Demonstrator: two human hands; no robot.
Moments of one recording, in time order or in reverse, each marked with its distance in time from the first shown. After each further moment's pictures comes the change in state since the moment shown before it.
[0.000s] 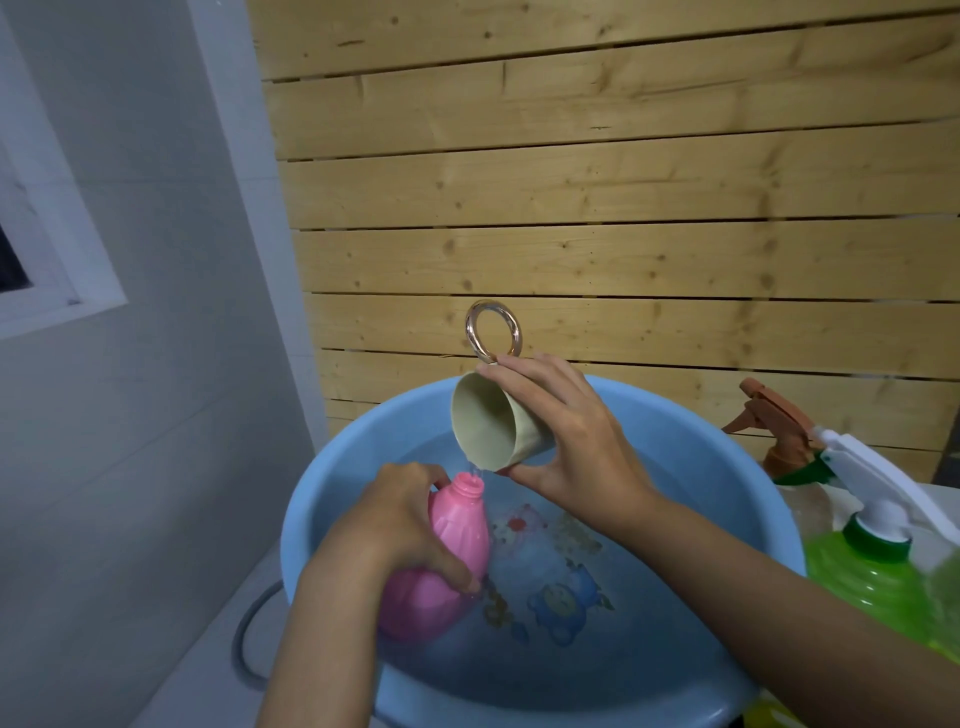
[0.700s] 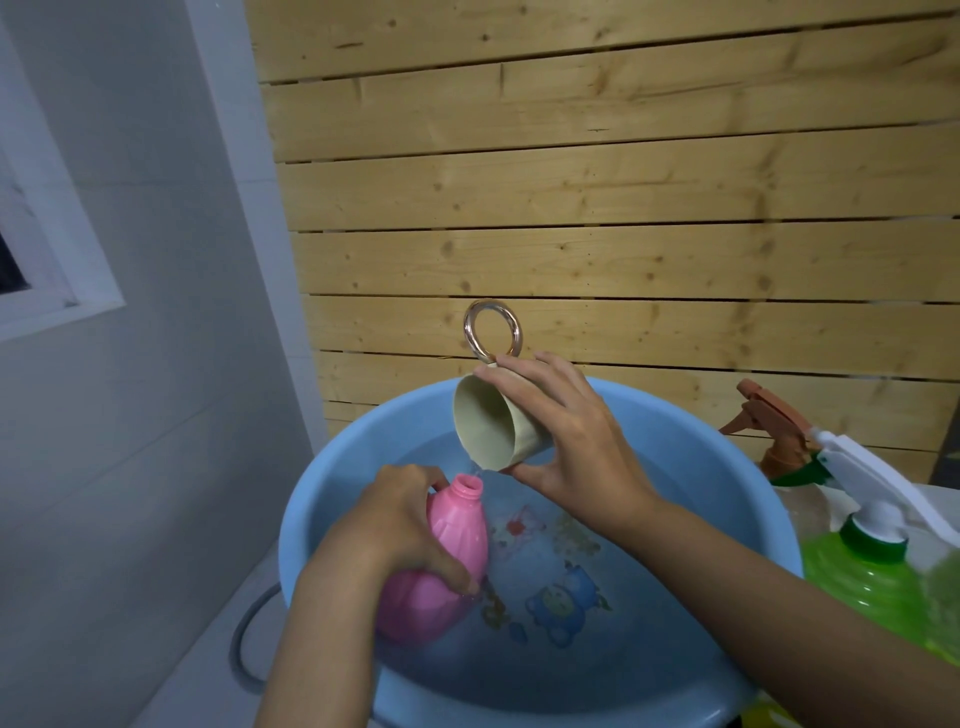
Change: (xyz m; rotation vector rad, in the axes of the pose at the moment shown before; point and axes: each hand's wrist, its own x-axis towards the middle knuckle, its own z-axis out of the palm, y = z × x) left_hand -0.001 0.001 -0.001 0.005 0.000 0.002; right_hand 0.000 -0.003 -0.004 -0.031 -0.002 0.021
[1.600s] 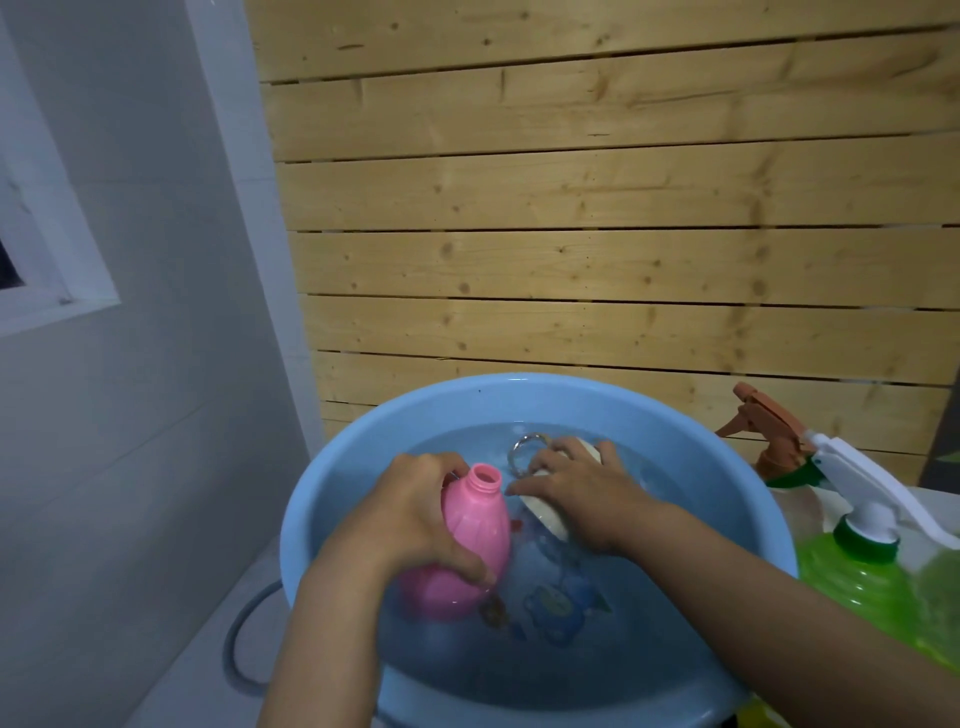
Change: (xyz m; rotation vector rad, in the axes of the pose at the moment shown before) left_hand -0.001 0.008 0.002 -0.017 0.086 0.172; right_hand -0.018 0.014 0.006 -0.465 -0.845 0.146
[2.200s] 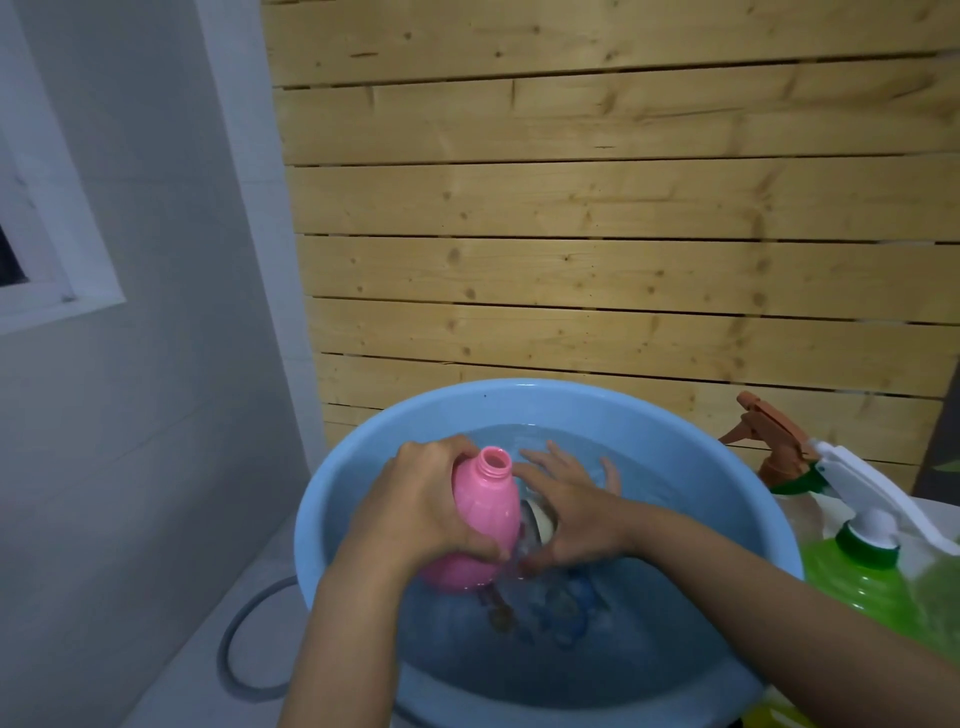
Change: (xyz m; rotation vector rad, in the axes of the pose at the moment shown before) left_hand 0.003 -0.002 0.001 0.006 0.182 0.052; right_hand 0.001 -0.014 -0.001 0.432 -0.139 0.068
